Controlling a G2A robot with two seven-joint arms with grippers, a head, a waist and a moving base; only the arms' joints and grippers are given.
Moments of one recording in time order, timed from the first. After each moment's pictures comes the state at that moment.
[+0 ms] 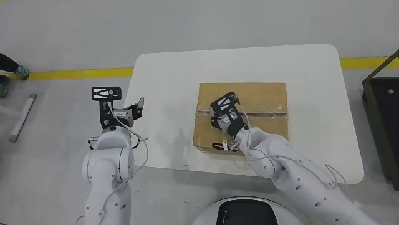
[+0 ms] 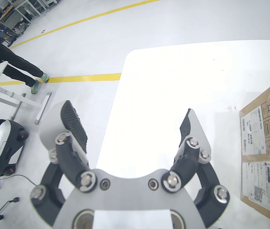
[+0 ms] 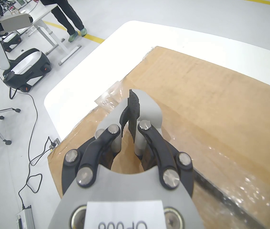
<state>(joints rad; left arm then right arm) 1.21 -1.33 -1.57 -2.00 1.61 0.02 -0.80 -1.02 -1.31 0.88 -1.68 -1.01 0.15 0.36</state>
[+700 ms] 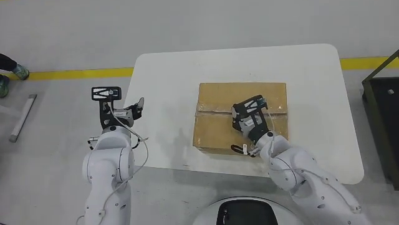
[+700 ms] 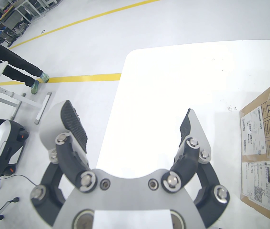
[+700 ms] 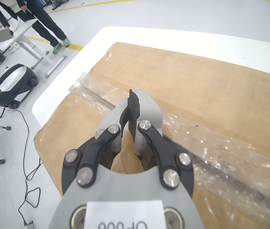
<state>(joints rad) 1.21 -1.33 -1.57 -2.00 1.61 0.02 -0.80 -1.24 -1.28 1.06 -1.87 -1.08 0.17 0.40</state>
